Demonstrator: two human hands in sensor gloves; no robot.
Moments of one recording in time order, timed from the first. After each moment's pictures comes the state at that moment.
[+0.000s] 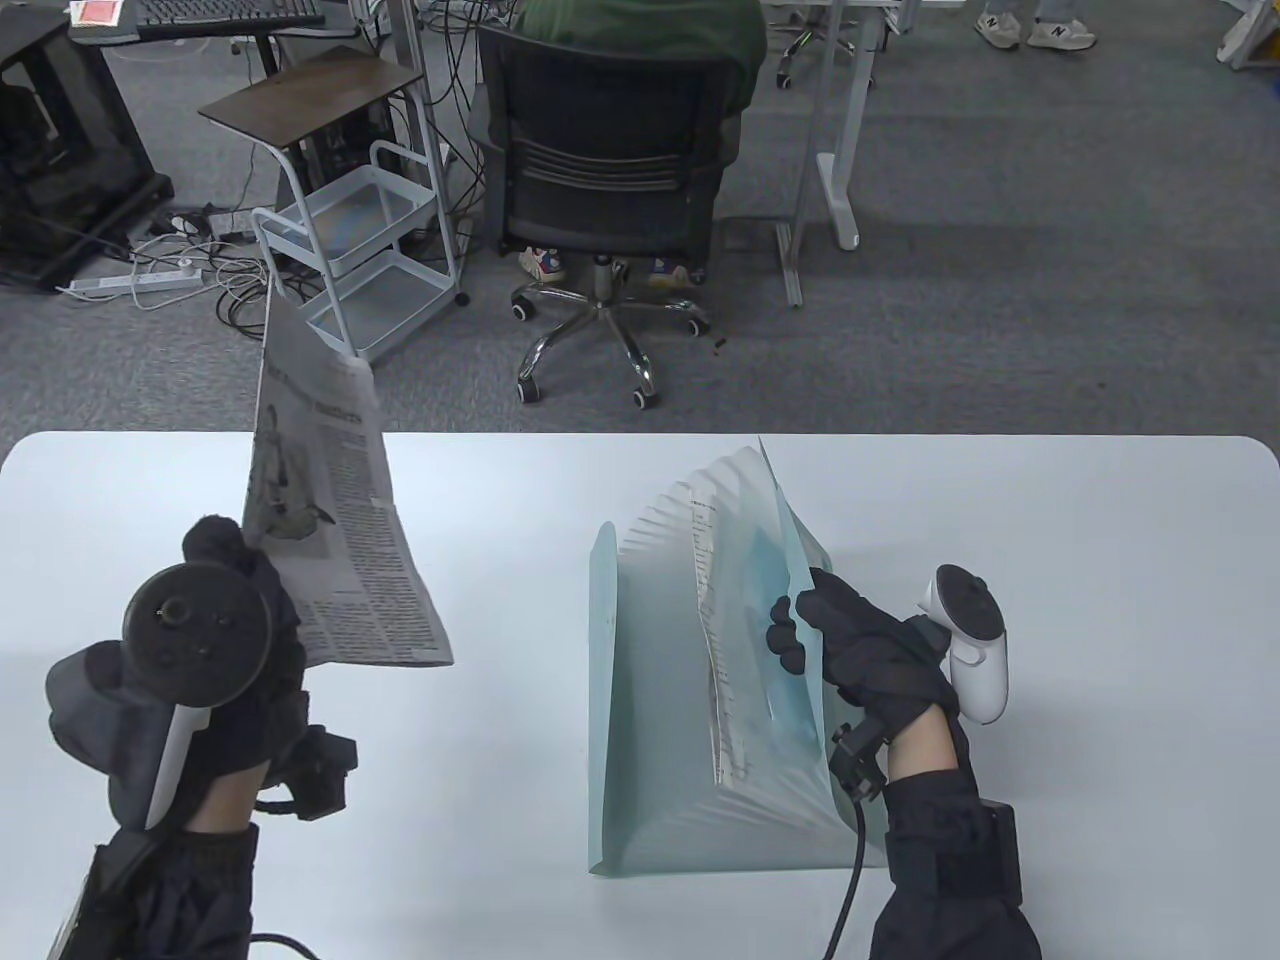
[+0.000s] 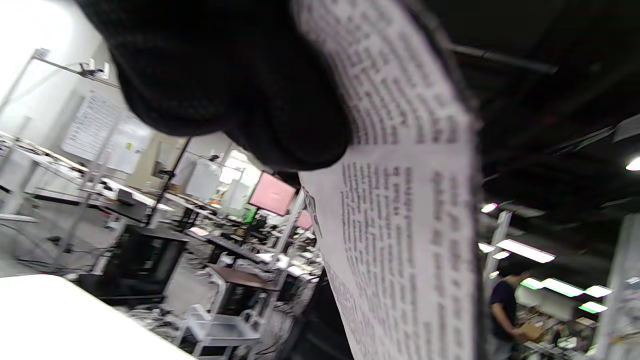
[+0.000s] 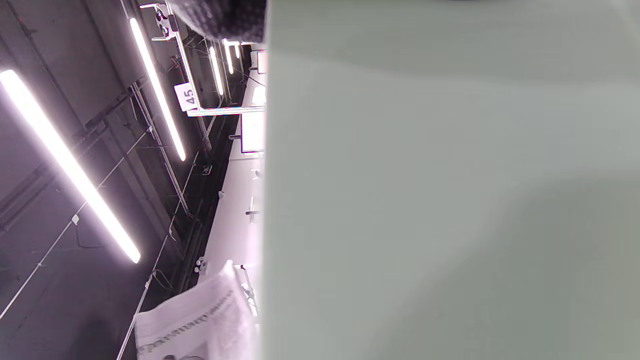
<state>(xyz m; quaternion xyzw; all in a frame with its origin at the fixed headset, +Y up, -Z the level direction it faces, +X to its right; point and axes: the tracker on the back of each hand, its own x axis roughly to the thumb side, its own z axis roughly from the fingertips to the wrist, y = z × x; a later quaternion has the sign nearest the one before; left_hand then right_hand) -0.254 -0.458 -0.251 0.23 0.16 0.19 0.94 0.201 -0.665 -0.395 0.10 0.17 0.68 0.70</state>
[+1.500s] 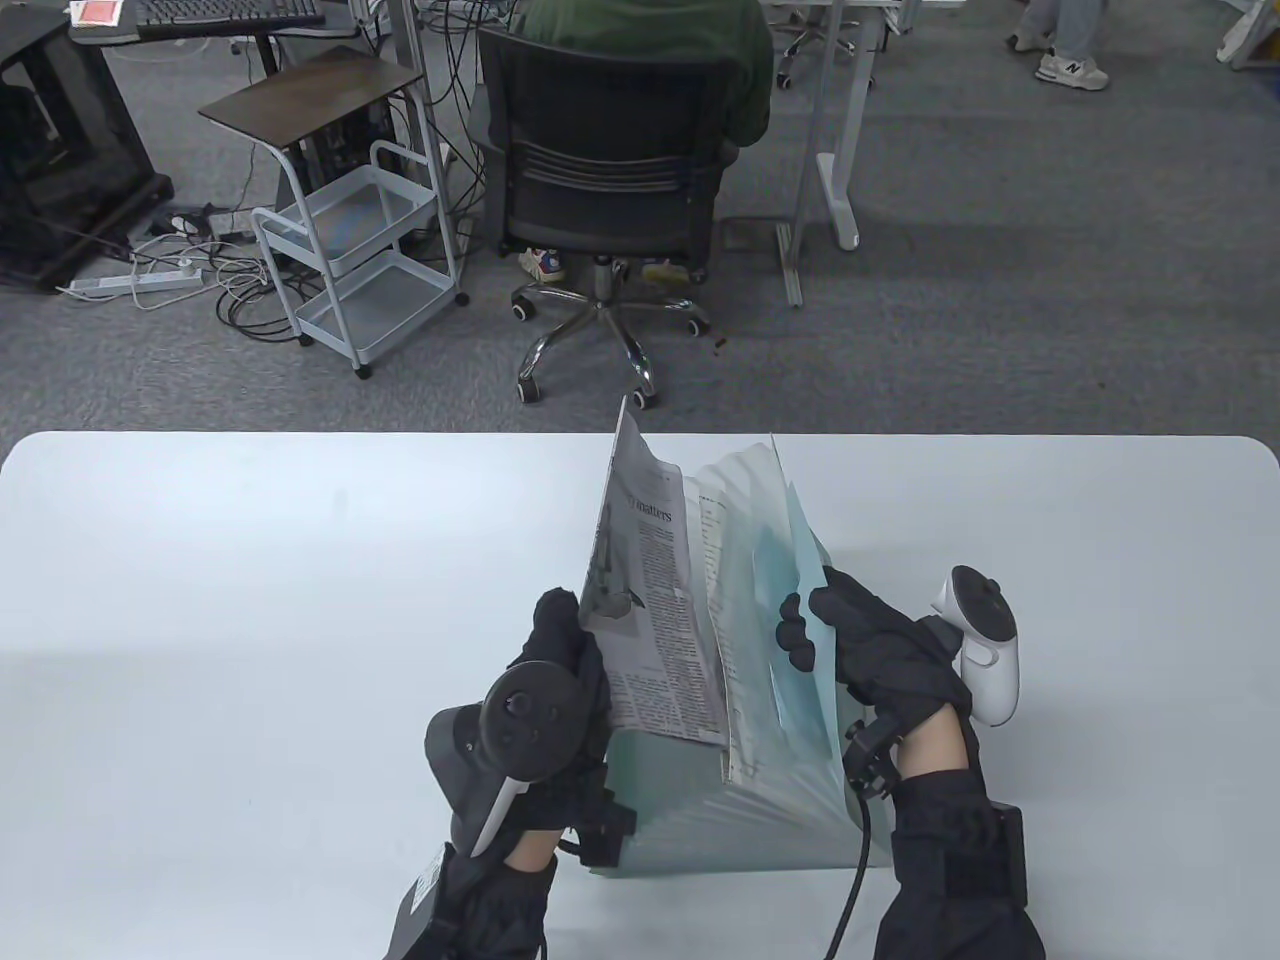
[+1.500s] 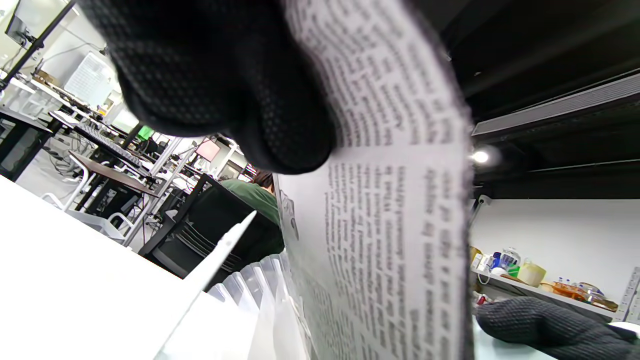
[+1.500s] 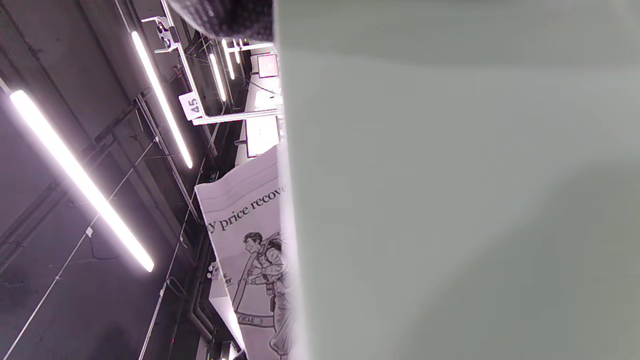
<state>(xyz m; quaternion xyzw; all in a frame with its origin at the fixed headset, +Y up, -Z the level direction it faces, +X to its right) -0.105 -0.582 -0.283 0.17 0.00 0.30 0.94 0.210 -0.663 -0.394 0.10 0.17 0.66 0.72</state>
